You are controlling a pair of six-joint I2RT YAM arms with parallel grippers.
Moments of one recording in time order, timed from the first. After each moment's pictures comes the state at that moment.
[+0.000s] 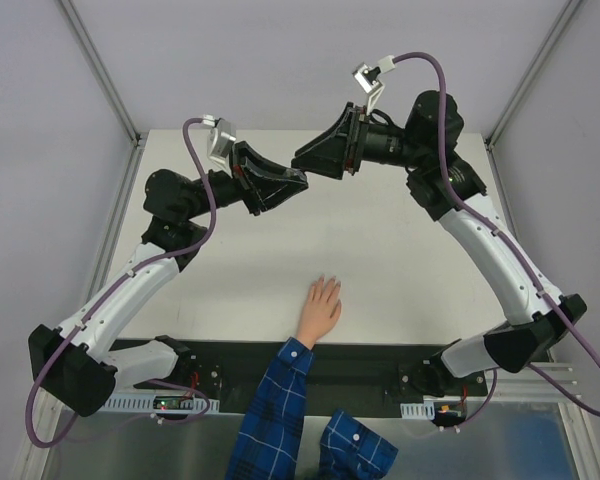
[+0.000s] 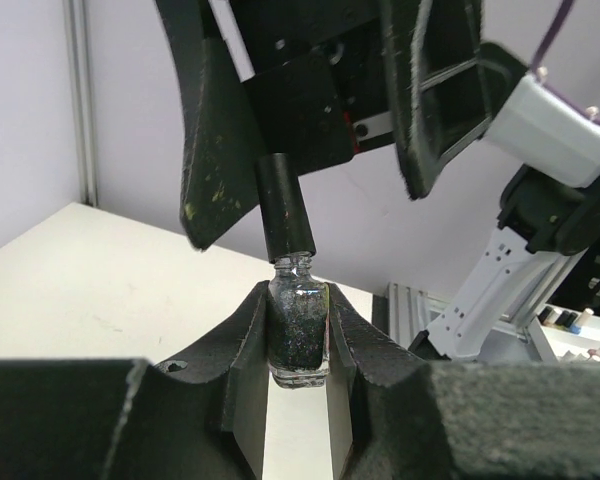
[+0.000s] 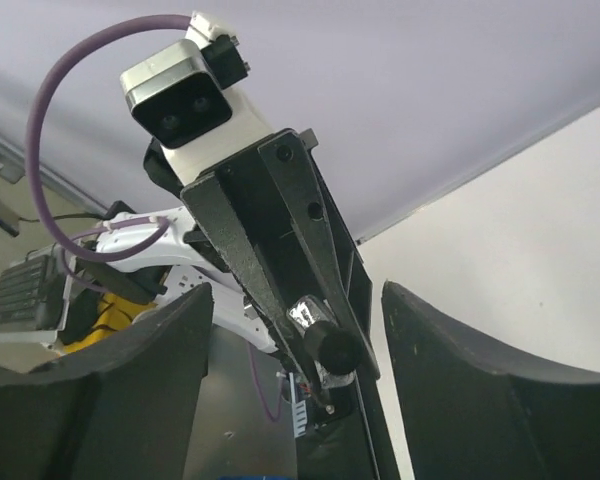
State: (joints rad) left arm -0.49 1.14 1.04 0.58 0.82 -0.61; right arm 0.58 1.46 1.70 -0.12 -0.86 0.69
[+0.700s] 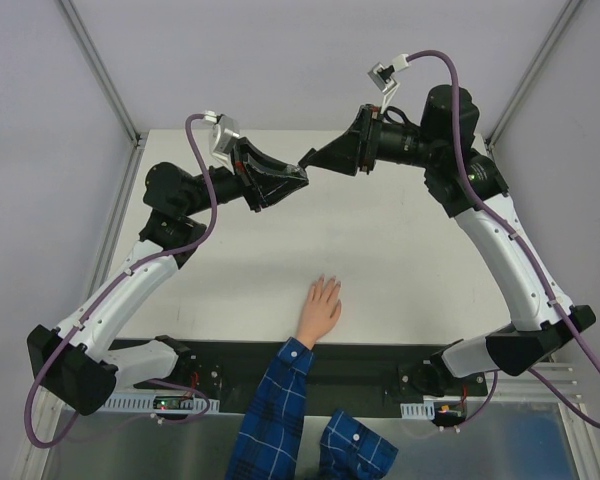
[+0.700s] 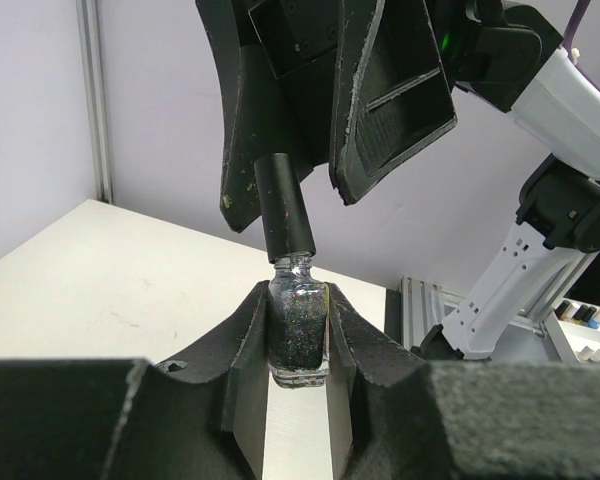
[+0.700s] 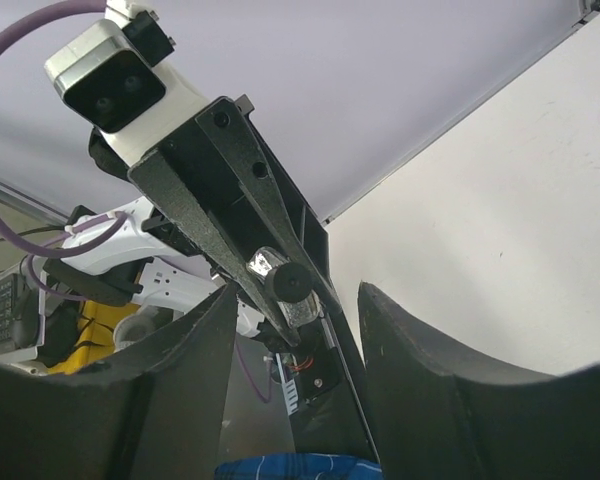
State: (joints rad) left arm -0.49 1.15 1.09 0.48 0.80 -0.54; right arm 0.52 1.43 1.78 -0.42 -0.80 0.59
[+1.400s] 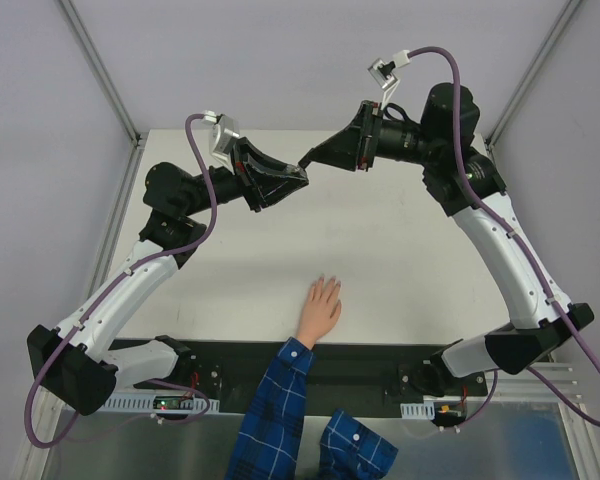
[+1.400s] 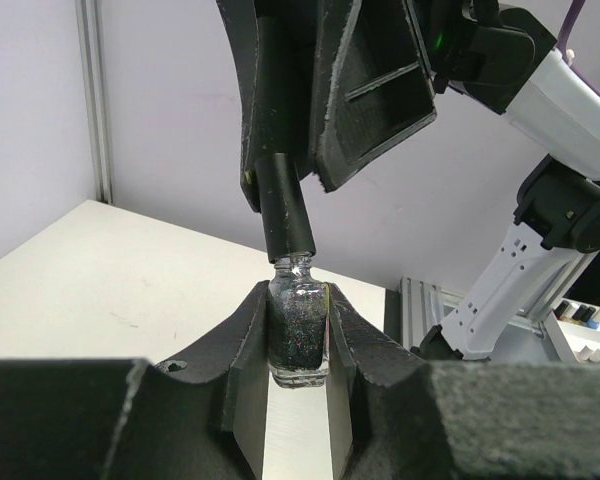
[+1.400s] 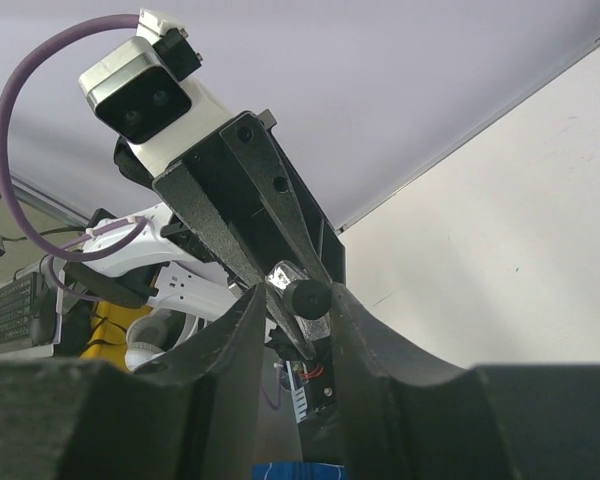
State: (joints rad) left arm -0.49 1.15 1.09 0.48 0.80 -0.54; right arm 0.53 1.44 1.78 -0.34 -0.83 0.64
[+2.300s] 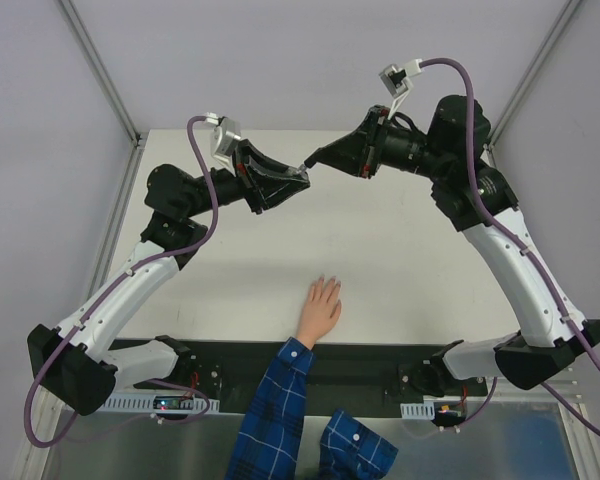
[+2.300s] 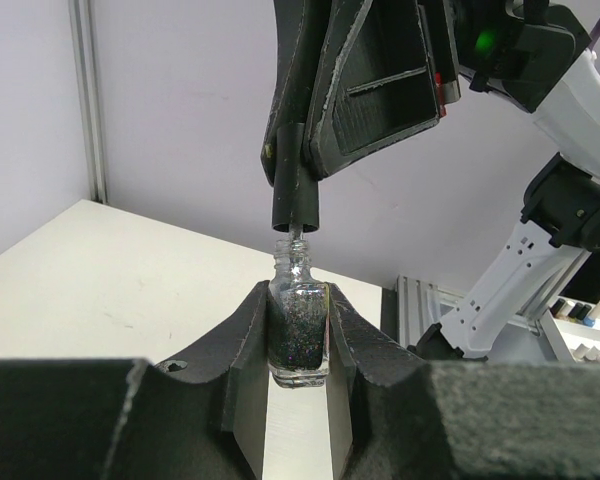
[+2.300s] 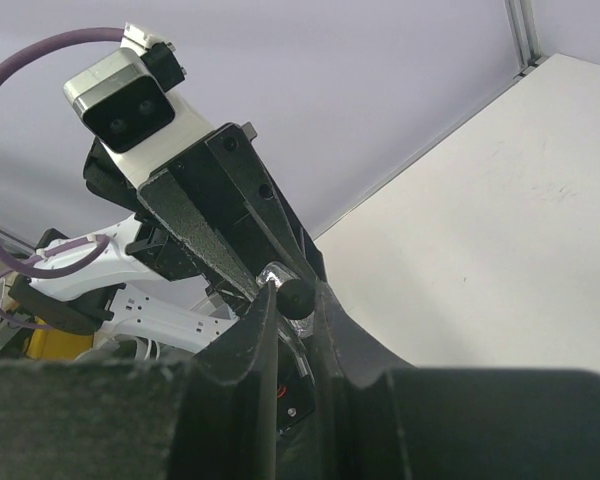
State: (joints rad) left arm -0.50 1.14 1.08 0.49 0.80 -0.54; right arm 0.57 1.35 1.73 -0.38 -0.66 0.56
